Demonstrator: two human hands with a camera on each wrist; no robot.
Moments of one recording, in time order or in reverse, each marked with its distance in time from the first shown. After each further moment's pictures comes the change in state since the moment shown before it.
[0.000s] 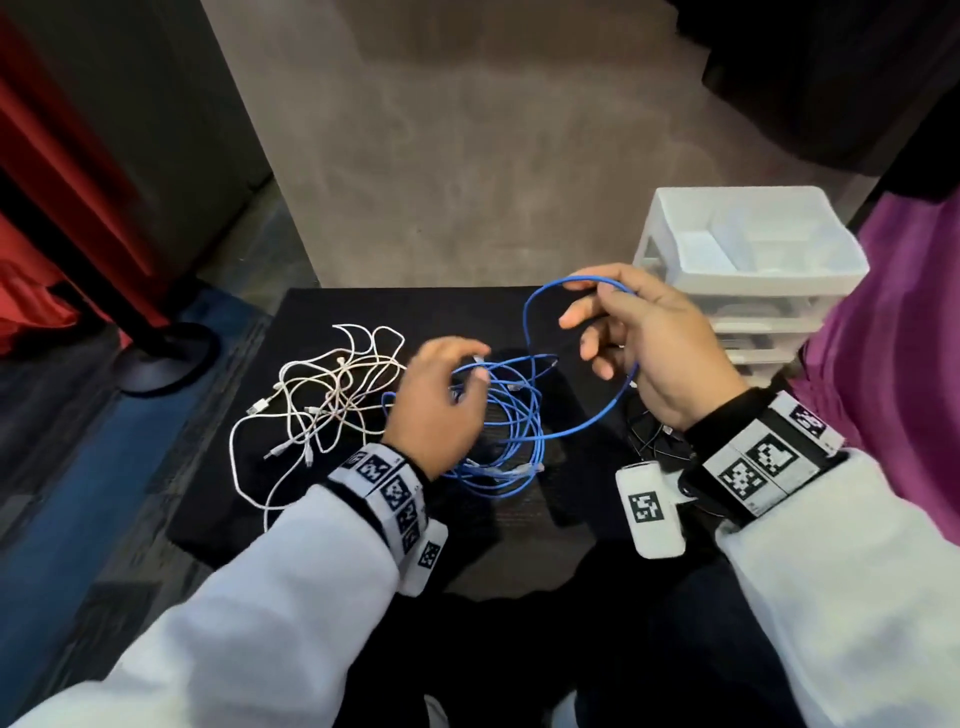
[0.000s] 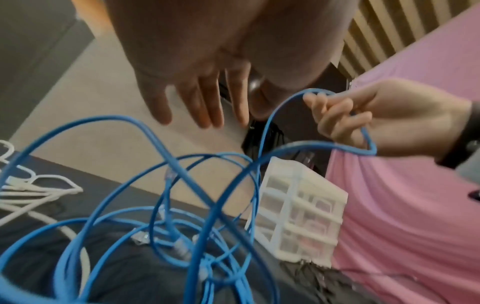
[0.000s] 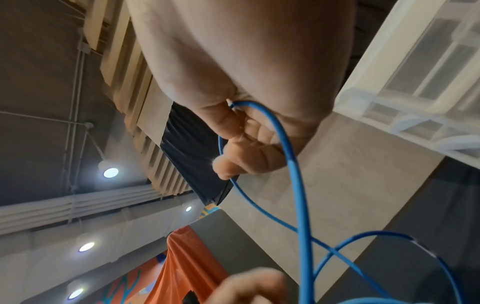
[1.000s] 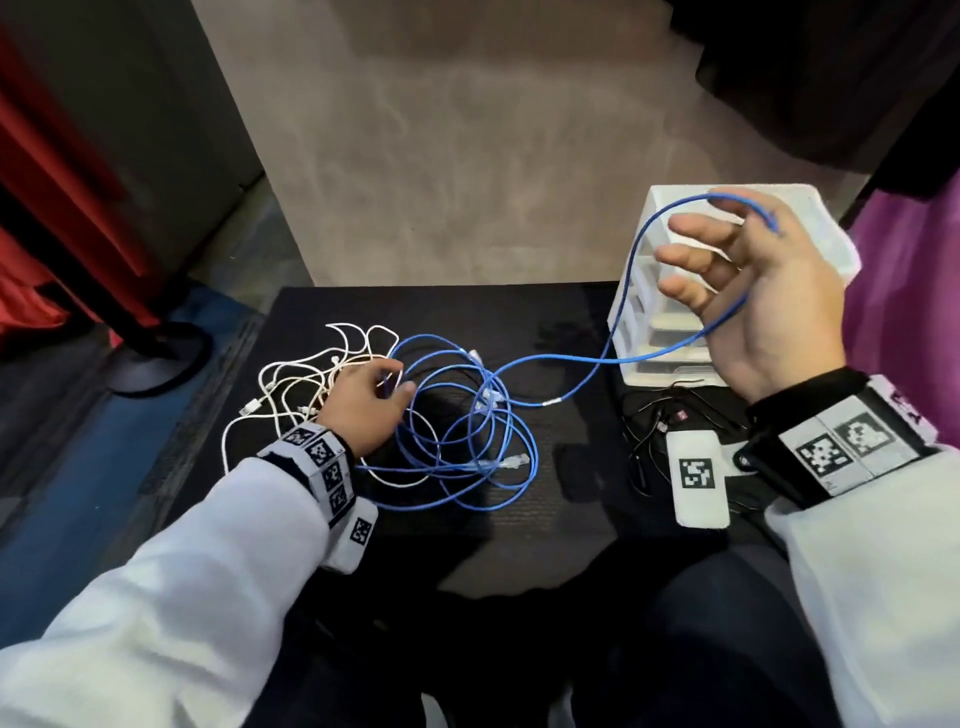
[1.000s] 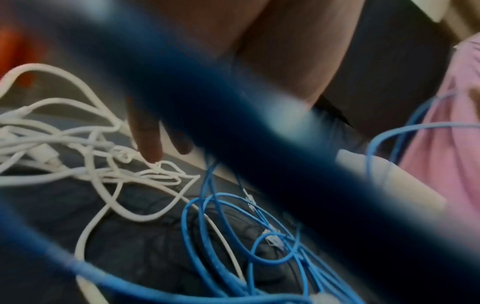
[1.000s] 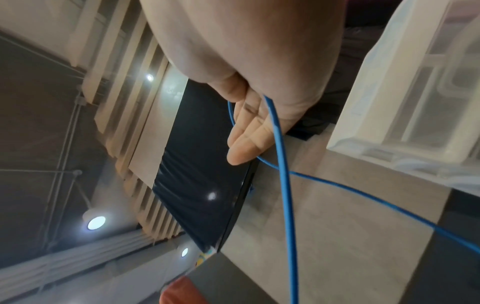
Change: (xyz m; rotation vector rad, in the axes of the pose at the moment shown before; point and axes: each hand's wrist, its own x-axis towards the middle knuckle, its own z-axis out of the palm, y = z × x) left_hand 0.013 -0.095 -0.034 0.145 -0.173 -0.476; right_hand 0.002 -0.032 -0.046 0.257 0.234 -0.256
